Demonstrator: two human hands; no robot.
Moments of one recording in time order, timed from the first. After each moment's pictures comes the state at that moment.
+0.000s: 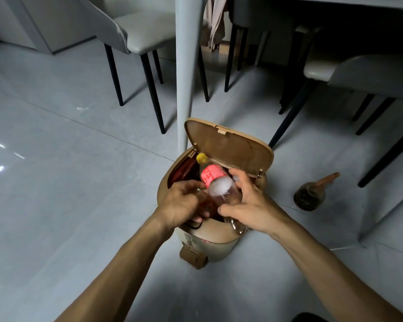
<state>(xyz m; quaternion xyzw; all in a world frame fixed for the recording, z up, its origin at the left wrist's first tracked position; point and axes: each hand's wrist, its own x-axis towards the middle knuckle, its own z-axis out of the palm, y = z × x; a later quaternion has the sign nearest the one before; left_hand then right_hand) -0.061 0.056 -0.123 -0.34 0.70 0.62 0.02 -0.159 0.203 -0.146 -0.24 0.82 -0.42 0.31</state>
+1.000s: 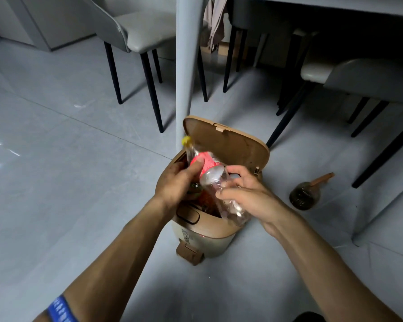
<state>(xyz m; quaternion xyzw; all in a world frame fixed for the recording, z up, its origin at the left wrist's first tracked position) -0.077 0.044 -0.124 -0.34 0.65 0.68 -0.04 -0.155 0.202 -0.125 -0.16 0.75 -0.53 0.37</state>
